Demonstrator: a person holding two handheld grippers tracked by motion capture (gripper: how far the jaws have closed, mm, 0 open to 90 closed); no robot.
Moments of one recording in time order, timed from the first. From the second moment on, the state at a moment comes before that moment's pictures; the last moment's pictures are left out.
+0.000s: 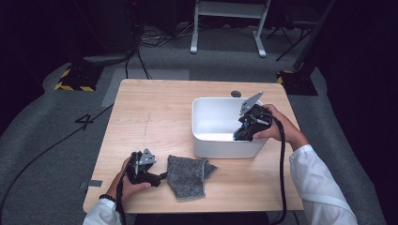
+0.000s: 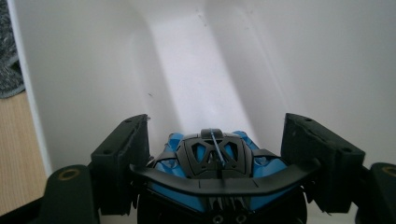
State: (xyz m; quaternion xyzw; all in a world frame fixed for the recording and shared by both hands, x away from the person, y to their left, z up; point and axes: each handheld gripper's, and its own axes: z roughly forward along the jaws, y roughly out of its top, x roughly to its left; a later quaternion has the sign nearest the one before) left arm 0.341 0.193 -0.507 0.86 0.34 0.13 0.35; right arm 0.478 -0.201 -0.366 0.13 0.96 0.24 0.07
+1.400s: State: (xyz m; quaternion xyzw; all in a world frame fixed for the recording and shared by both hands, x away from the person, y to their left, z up) left arm 0.341 0.193 -0.507 0.86 0.34 0.13 0.35; right arm 0.472 -0.240 -0.361 0.10 0.93 0.33 0.09
